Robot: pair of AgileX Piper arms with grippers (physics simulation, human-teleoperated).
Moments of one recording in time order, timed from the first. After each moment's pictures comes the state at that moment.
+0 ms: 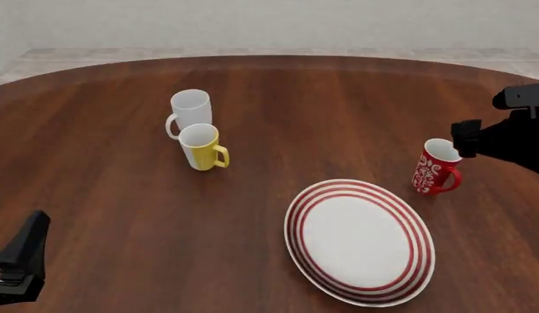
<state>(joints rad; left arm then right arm) 0.00 0.01 0.00 0.00 0.00 -0.10 1.19 -0.68 0.03 -0.14</state>
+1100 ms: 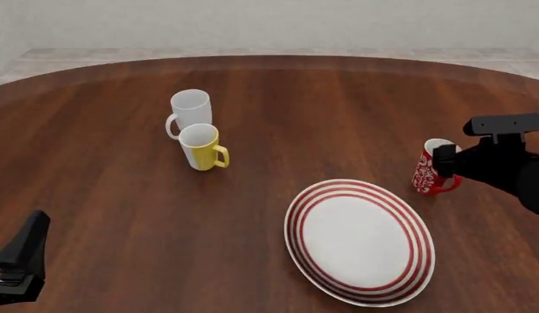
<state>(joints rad) 0.00 0.01 0.00 0.00 0.00 -0.11 1.42 -0.63 -0.16 -0.12</state>
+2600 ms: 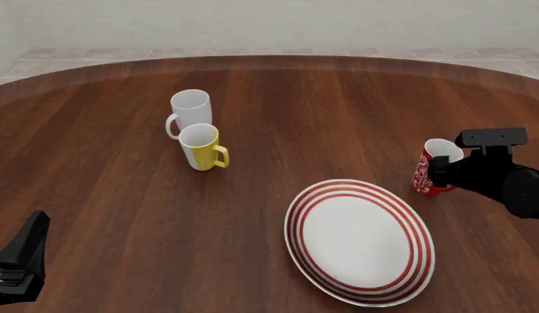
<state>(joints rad) 0.00 0.01 0.00 0.00 0.00 -0.13 1.54 -0.62 -0.24 -0.12</state>
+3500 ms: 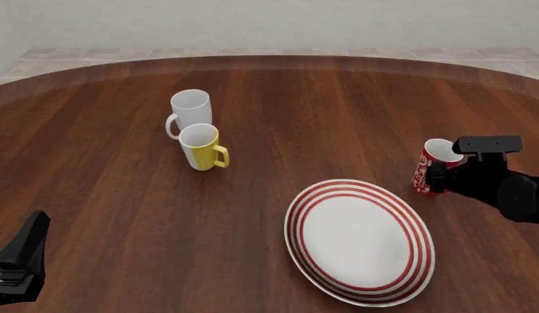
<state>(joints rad) 0.00 0.01 0.00 0.00 0.00 -0.14 1.60 -0.61 -0.28 -0.10</state>
